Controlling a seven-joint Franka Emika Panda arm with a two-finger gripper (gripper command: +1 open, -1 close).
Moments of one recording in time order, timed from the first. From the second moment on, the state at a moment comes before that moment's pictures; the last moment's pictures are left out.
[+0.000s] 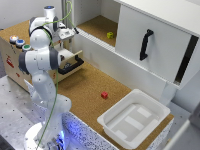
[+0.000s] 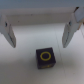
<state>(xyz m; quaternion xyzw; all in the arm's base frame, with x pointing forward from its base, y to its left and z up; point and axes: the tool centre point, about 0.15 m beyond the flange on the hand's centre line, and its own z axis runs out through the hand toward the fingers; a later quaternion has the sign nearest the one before) 0.342 0.319 0.374 0.74 0.67 0.00 0.08</state>
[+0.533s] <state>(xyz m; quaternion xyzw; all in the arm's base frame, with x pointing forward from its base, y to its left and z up) 0.347 0.307 0.347 0.68 0.73 0.00 0.03</state>
